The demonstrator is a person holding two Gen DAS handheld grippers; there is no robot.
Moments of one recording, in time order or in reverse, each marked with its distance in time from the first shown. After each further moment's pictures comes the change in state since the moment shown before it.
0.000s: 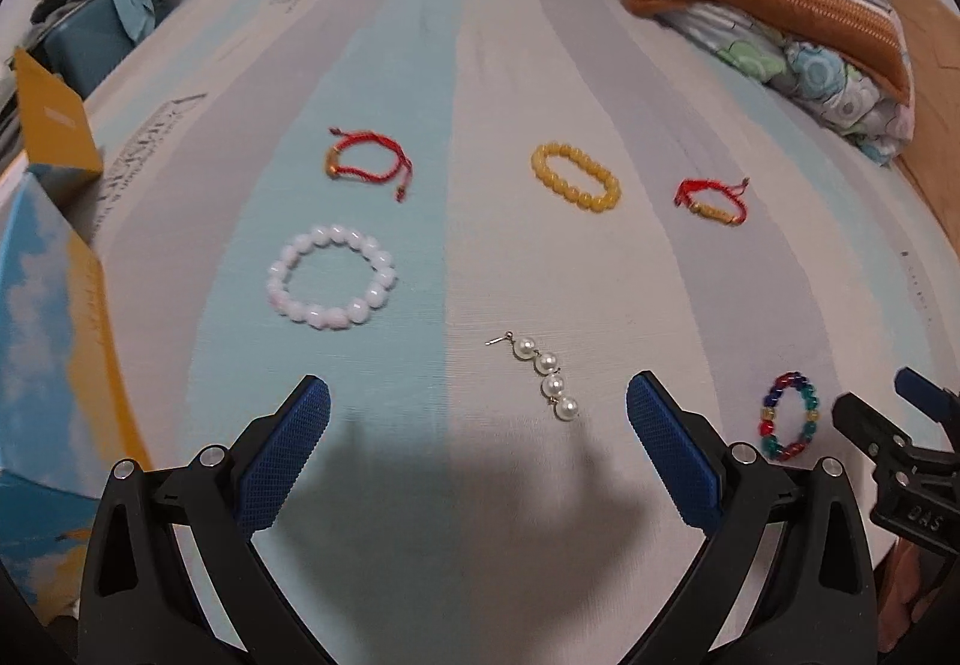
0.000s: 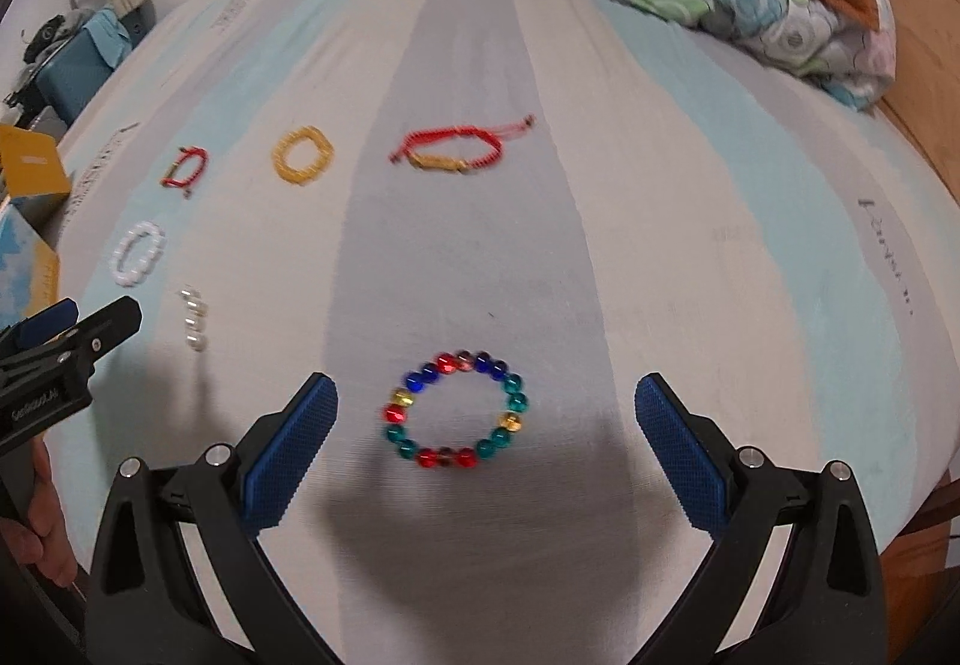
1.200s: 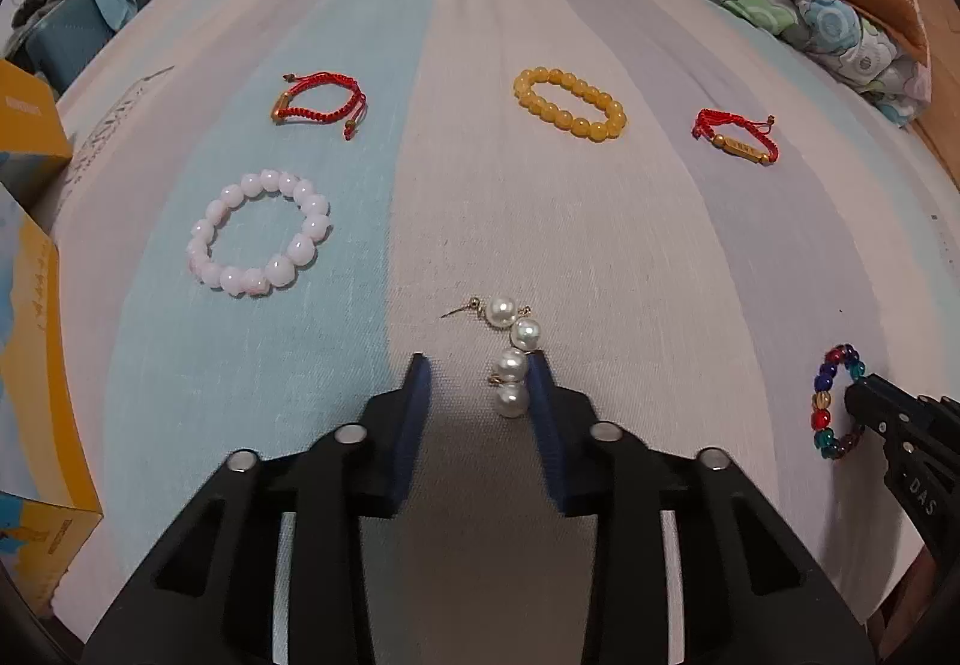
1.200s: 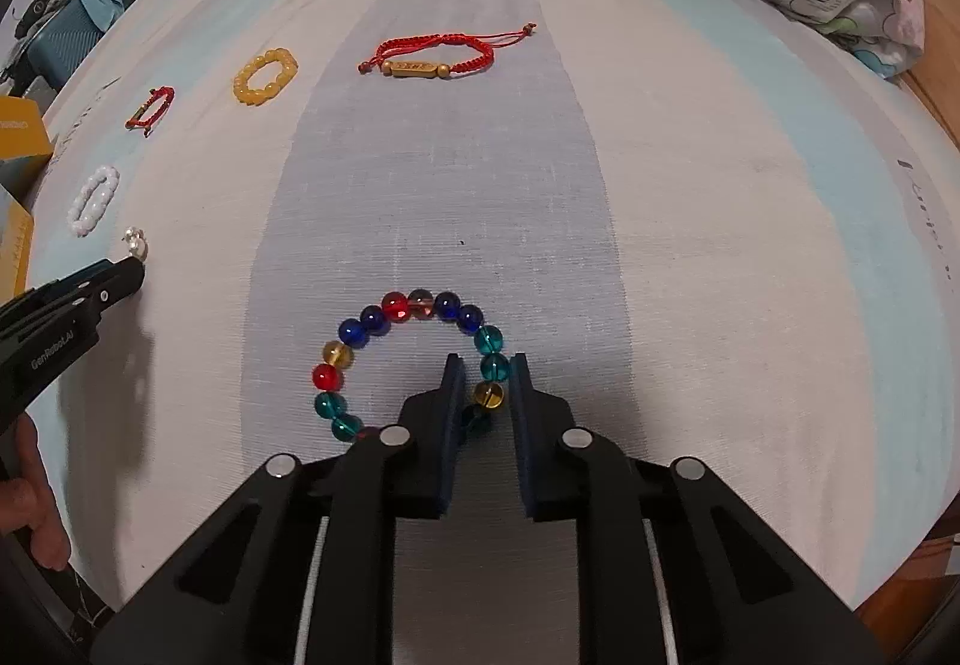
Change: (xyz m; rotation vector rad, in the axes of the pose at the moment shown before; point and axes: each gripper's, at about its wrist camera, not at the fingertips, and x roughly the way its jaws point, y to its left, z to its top) left arm 0.046 -0.015 -0.014 0.032 0.063 0.025; right arm 0.046 -0.010 -0.017 -0.024 0.092 0.022
